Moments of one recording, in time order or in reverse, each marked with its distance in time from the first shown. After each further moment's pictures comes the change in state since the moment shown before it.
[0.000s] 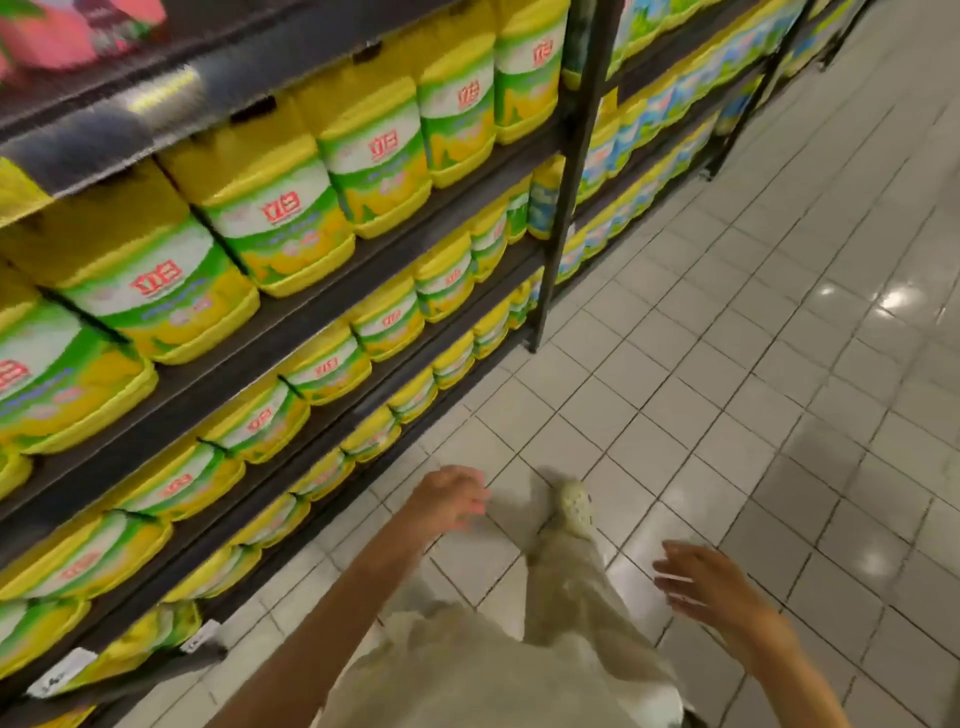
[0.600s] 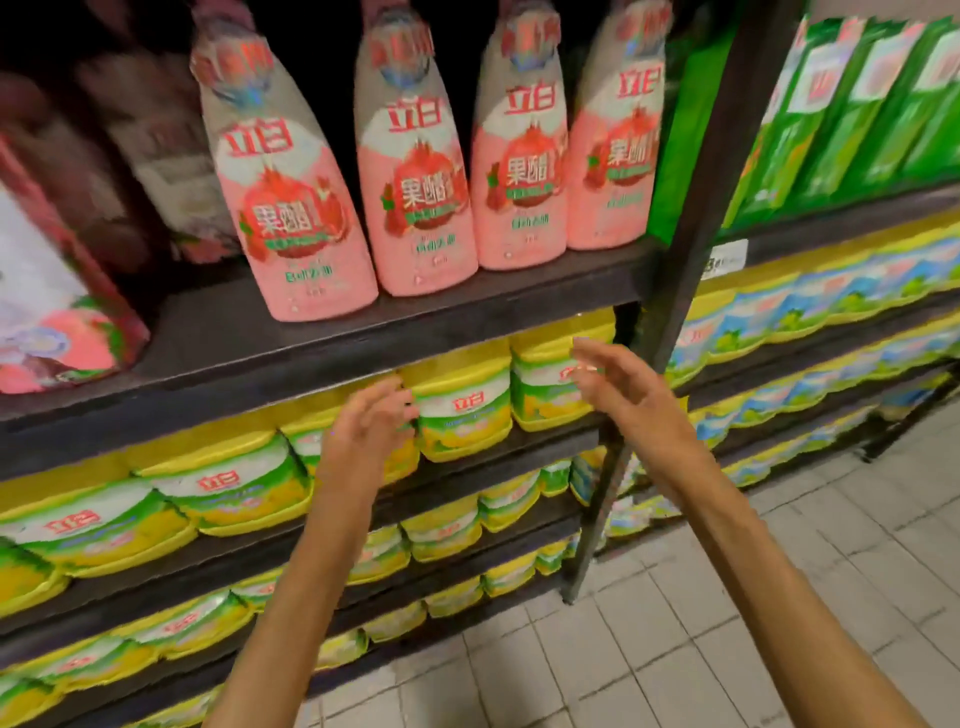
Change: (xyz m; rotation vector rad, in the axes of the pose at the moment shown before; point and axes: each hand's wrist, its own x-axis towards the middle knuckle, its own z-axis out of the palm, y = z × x) left_hand 0.113 0.374 0.004 -0.455 0.798 0.819; right_hand 0.158 -0.568 0.038 -0.143 -0.615 -1.080
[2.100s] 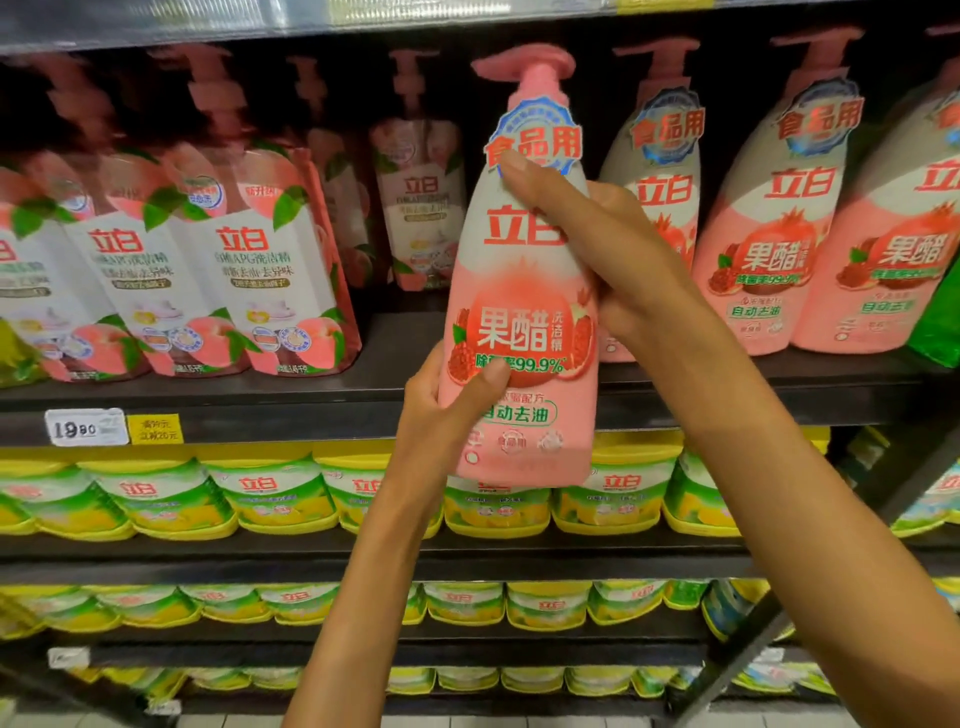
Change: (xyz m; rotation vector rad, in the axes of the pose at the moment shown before) left_hand 0.032 0.063 -0.059 -0.081 -0.011 0.269; right_hand 0.105 -0.162 0.171 0.334 -0.562 -0.175
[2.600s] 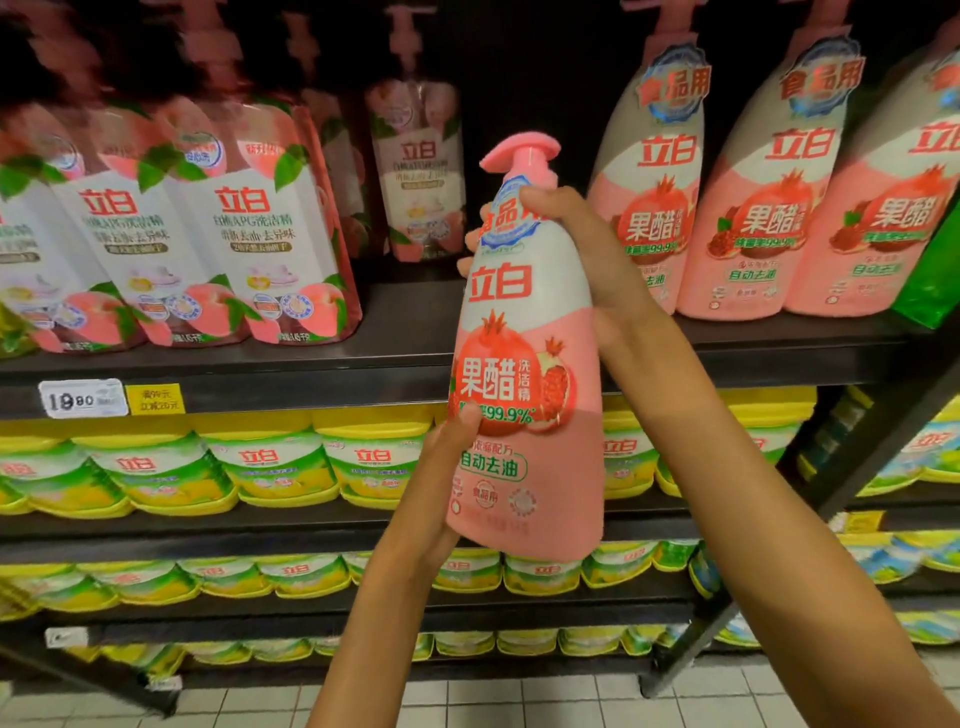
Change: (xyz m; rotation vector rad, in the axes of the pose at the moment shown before) left_hand -0.053 -0.032 -0.008 -0.246 -0.089 -0.253; right_hand -0.012 0.030 0.017 0.374 -0.082 0.221
